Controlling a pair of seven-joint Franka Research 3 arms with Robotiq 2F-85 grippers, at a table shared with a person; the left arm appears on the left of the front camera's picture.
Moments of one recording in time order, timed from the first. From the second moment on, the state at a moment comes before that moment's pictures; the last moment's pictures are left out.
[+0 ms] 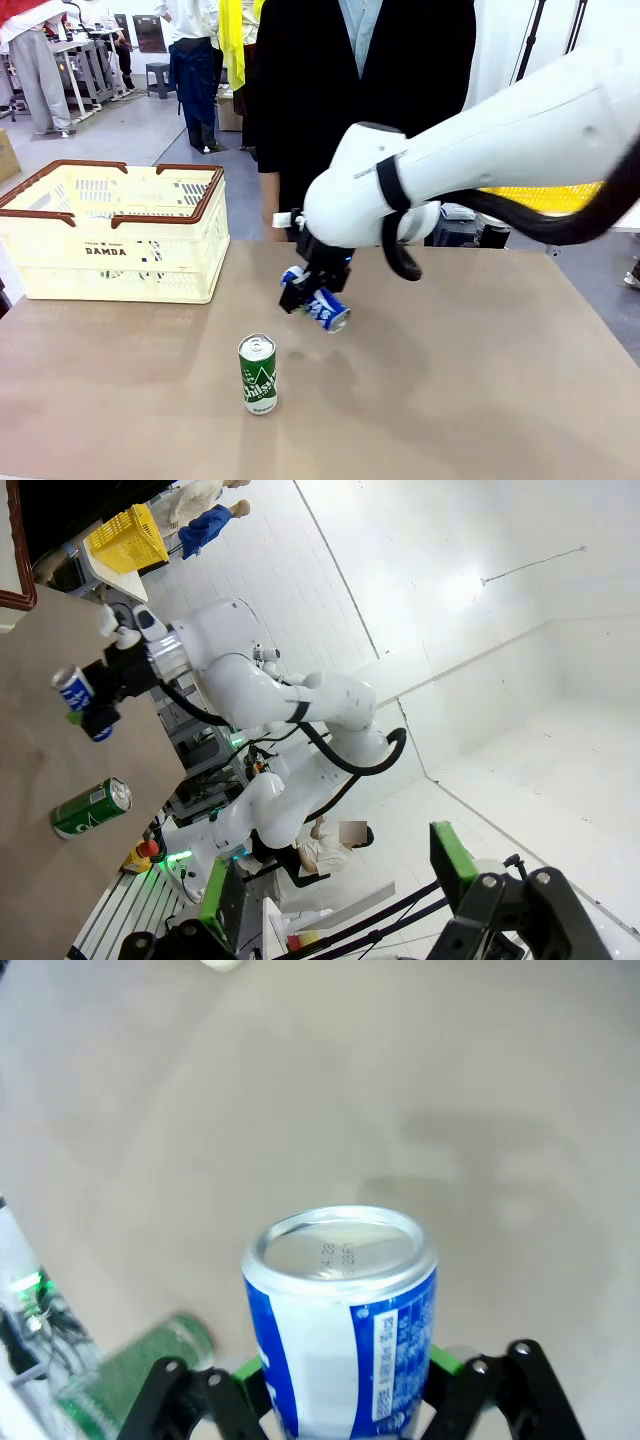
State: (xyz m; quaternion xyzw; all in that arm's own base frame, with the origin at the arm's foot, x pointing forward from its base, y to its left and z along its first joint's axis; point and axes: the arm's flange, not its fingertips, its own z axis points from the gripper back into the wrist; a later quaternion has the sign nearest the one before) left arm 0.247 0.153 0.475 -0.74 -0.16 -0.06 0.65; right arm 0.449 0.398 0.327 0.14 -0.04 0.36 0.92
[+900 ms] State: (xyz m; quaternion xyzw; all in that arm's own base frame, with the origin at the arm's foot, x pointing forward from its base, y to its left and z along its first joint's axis) left arm 0.247 0.153 0.475 -0.74 -0.16 -0.06 0.65; right arm 0.477 0.456 0.268 0.12 -0.01 0.36 0.92
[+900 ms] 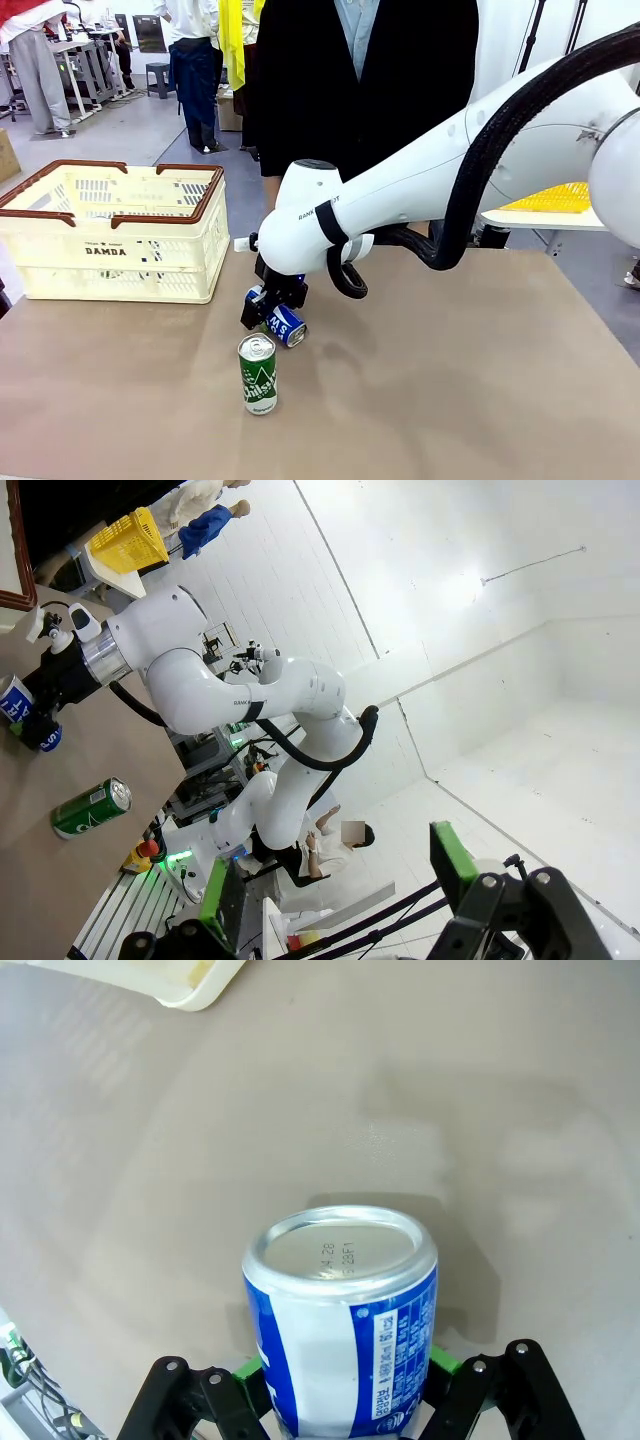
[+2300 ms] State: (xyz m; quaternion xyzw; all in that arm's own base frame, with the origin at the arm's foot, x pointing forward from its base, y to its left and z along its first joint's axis) left arm 0.247 0.153 0.475 -0.74 -0.16 -0.06 0.65; right arm 0.480 0.458 0.275 0.12 -0.01 0.36 0.92
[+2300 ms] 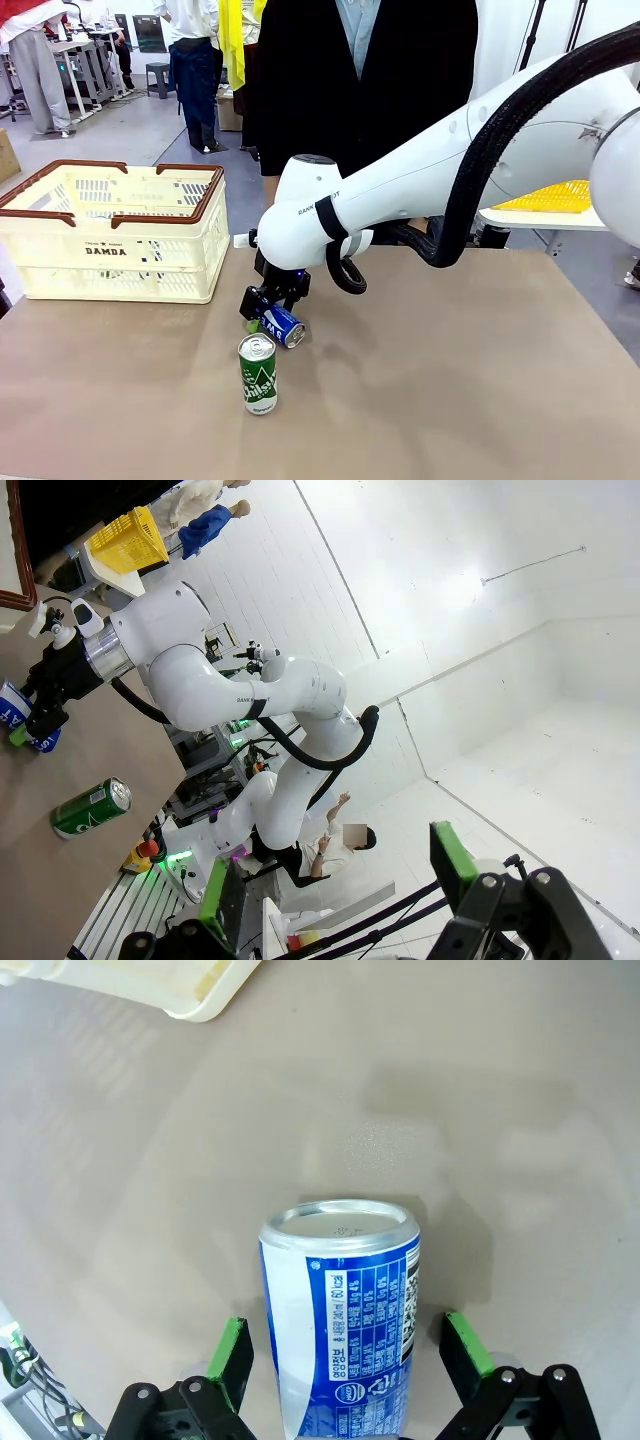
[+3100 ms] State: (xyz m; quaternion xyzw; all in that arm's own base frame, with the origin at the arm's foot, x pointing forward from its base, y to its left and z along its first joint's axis) left arm 0.247 0.153 0.475 -0.74 -0.16 -0.06 0.65; right arm 0.460 0.386 0.422 0.13 -0.07 0.34 0.93
